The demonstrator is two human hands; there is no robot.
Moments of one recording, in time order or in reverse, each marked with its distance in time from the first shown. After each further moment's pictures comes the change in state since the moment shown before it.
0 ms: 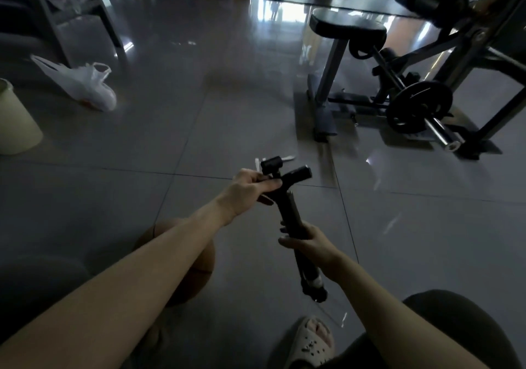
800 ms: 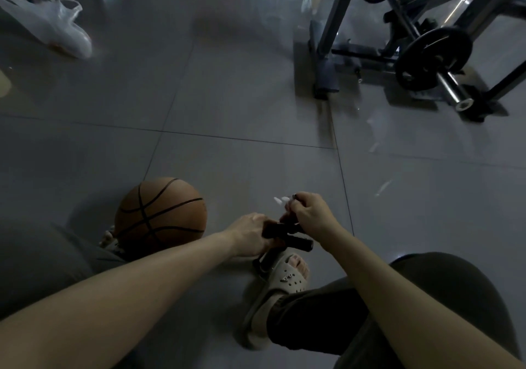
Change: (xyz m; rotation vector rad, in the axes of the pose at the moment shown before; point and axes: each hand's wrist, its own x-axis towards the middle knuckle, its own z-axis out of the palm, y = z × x) left_hand -0.050 -0.133 0.066 0.744 -0.384 -0.127; right_hand -0.001 0.030 0.008 -0.197 0.230 0.127
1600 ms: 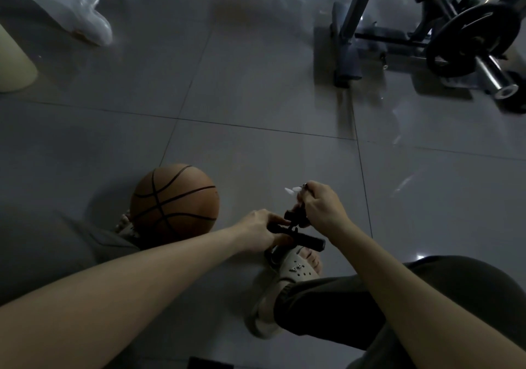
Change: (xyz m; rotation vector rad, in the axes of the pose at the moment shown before) left_hand -0.014 -0.005 0.009 -0.378 -0.054 -0.256; right_hand 0.003 -0.005 0.010 -0.061 0.031 -0.057
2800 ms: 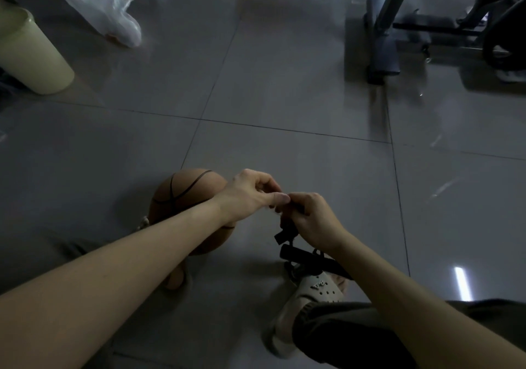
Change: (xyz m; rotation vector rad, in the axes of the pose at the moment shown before) left_hand 0.001 0.009 -0.093 -0.144 0.307 0.142; right_hand 0.030 -0.011 0.036 0.038 -0.295 -0.343
